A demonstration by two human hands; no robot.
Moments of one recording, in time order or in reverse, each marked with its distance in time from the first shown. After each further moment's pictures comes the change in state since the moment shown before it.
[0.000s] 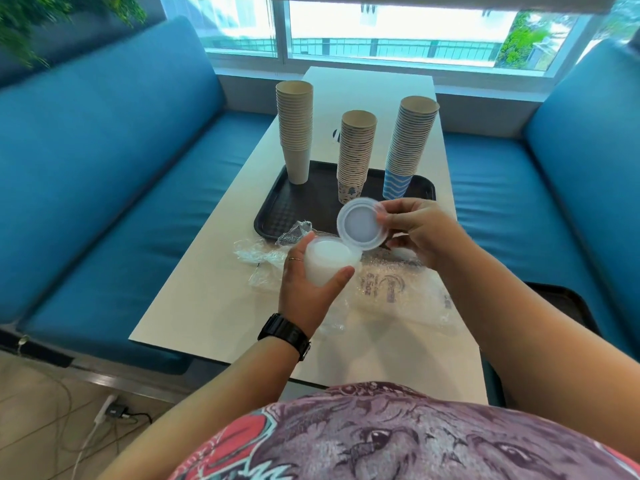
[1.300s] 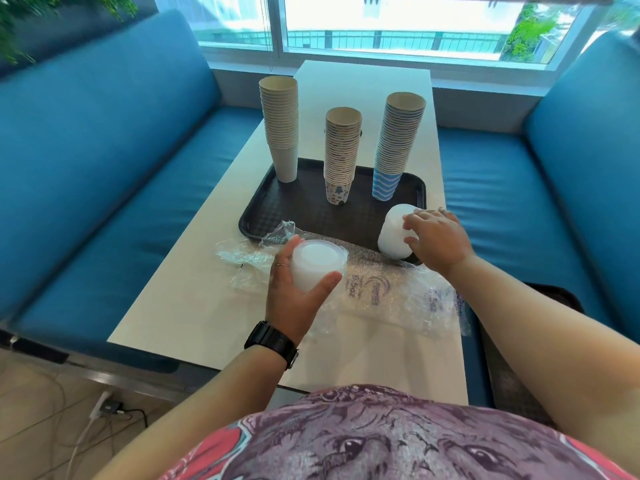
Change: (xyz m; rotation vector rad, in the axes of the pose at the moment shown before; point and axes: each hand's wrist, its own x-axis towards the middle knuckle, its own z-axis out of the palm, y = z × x) left_hand -0.003 0.000 0.019 -0.002 0.056 -0.022; right_hand 0.052 0.068 -0.089 -1.476 0.209 -0.424
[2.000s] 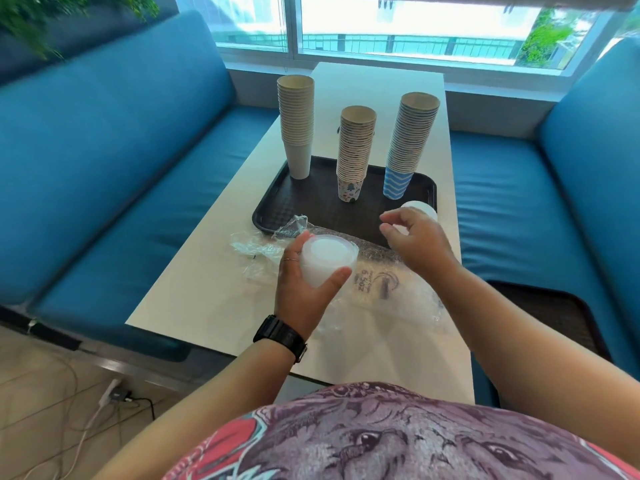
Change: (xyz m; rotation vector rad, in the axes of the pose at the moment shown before) left_hand -0.012 0.007 -0.007 -0.005 0.019 0.033; right_hand -0.025 -0.079 -0.041 0.725 0.064 0.194
